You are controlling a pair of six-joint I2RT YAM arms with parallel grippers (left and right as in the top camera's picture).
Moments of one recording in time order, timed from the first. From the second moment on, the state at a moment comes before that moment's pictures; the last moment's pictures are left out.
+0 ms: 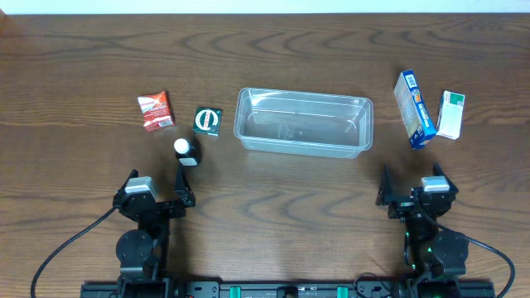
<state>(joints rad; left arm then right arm) -0.01 0.01 0.03 -0.12 -0.06 -0.17 0.06 0.01 0.01 -0.07 0.01 -0.03</state>
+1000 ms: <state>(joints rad) -0.01 0.01 0.03 -0.13 -0.06 -0.17 -0.13 1.33 1.35 -0.80 -0.21 -0.17</state>
